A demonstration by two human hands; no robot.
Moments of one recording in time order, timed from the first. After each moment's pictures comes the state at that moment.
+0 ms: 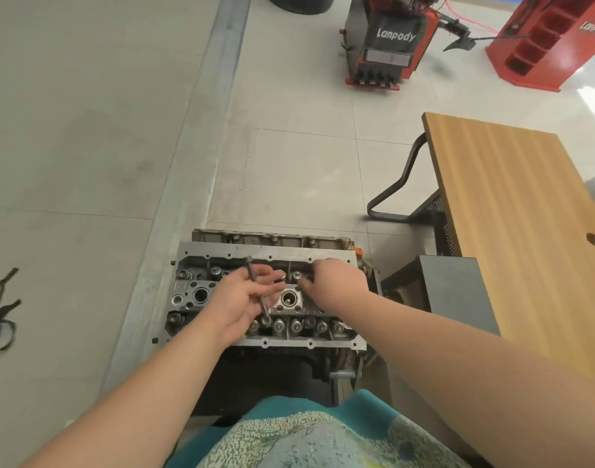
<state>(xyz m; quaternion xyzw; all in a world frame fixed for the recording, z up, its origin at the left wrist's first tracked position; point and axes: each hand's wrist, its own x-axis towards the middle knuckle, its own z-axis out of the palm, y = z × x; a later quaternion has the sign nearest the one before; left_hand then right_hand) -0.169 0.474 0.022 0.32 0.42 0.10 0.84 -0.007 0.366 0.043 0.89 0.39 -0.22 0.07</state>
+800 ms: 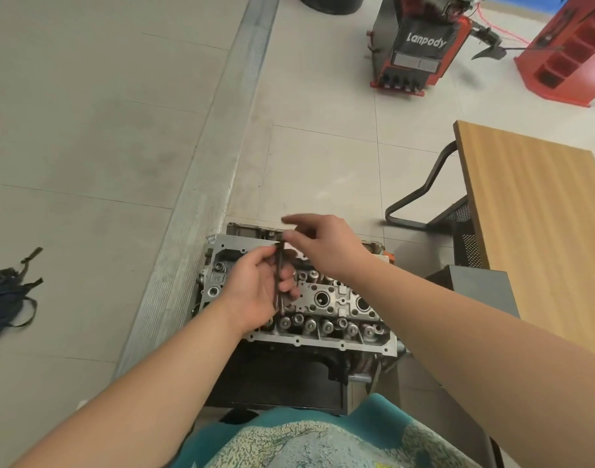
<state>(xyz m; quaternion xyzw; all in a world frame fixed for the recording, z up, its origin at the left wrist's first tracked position) -0.188 0.505 0.042 0.22 0.35 0.07 0.91 -0.036 0.440 0.101 0.79 0.44 -0.30 -0.30</state>
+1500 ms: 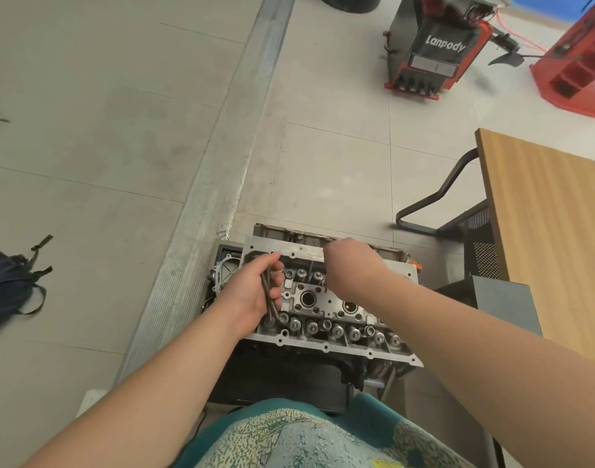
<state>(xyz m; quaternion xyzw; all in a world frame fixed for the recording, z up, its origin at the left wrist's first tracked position) -0.230 0.544 0.021 0.30 0.44 0.08 0.84 -0.061 0.462 0.083 0.83 0.49 -0.20 0.15</state>
